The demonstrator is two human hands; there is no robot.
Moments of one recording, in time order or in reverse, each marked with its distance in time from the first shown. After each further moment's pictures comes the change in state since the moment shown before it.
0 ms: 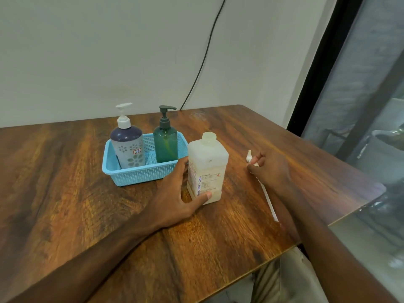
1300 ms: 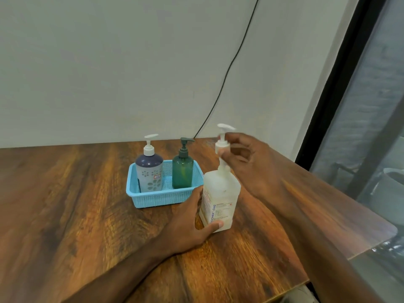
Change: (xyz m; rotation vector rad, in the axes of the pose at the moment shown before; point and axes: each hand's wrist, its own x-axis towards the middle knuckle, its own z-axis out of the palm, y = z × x) left_hand -0.006 0.009 0.001 0.048 -0.035 -0.074; right_hand -0.037 -0.146 -0.043 0.476 -0.048 -0.384
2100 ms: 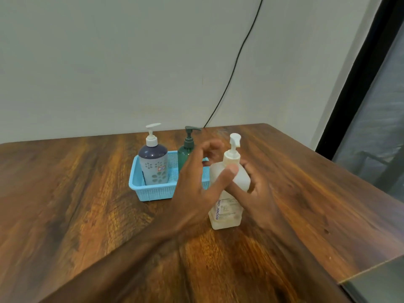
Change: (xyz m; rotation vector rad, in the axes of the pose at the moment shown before) left_hand 0.021 0.069 -0.029 -0.242 0.358 0.142; right_hand -0.042 0.073 0.037 0.409 -0.117 0.154
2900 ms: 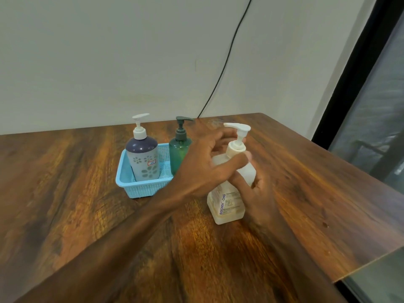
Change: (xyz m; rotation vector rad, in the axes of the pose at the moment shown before) left_hand 0.046 0.001 0.011 -0.063 -0.229 0.000; right_hand 0.006 0.025 -0.002 0.055 0.089 -0.007
